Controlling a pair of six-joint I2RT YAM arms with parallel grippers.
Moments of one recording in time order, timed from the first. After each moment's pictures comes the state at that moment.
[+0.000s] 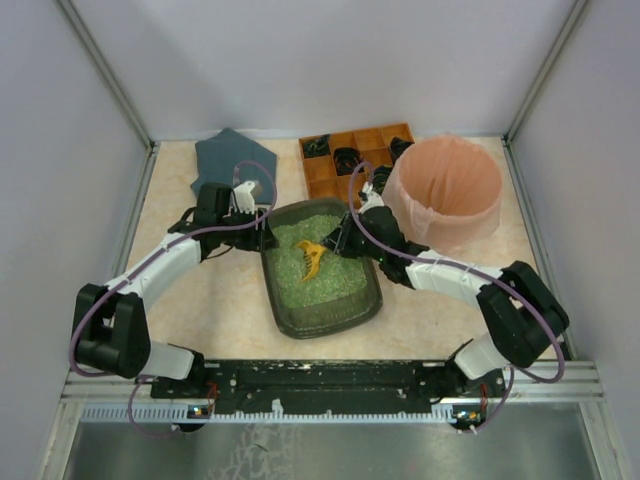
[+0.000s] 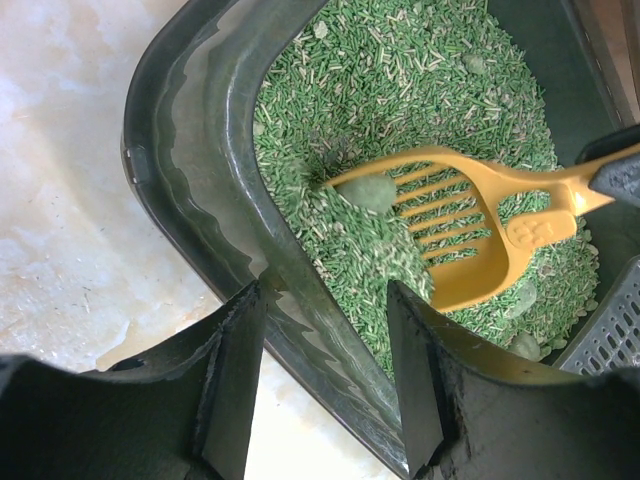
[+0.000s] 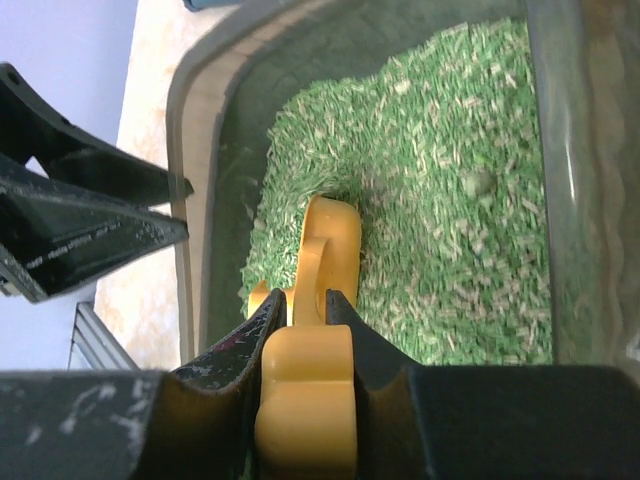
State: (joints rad) left arm -0.30 1.40 0.90 -0.29 0.40 -0.16; right arm 0.67 1.50 0.79 0.27 -0.12 0.77
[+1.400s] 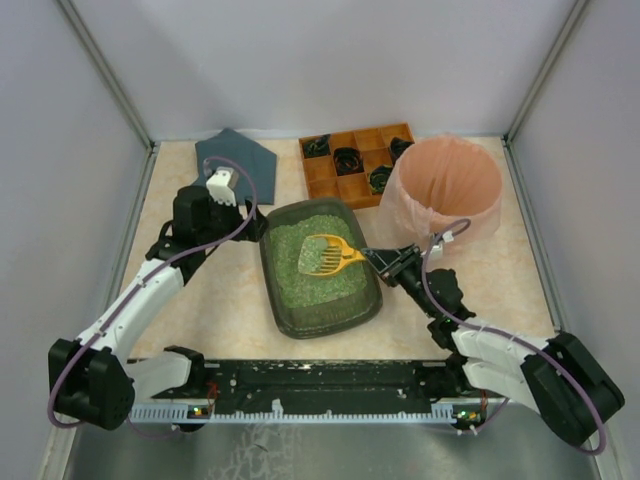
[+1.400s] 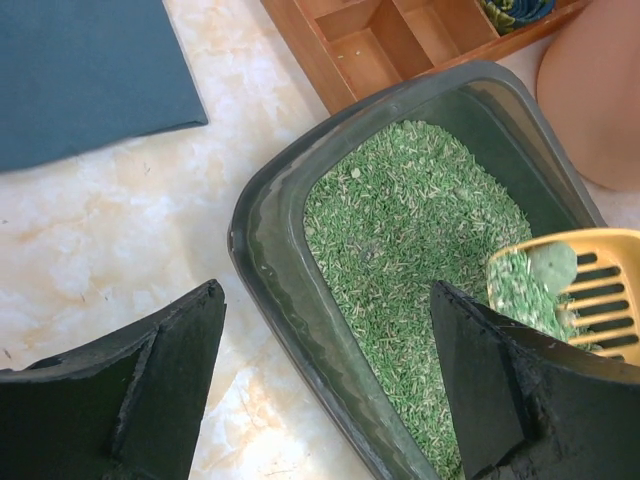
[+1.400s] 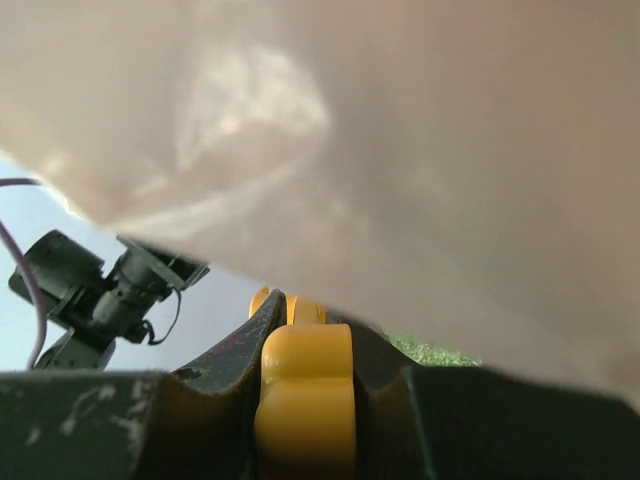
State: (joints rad) left arm -0.30 1.13 0.82 -0.14 0.21 -0.19; right arm 0.58 0.98 0.11 0.86 0.02 1.27
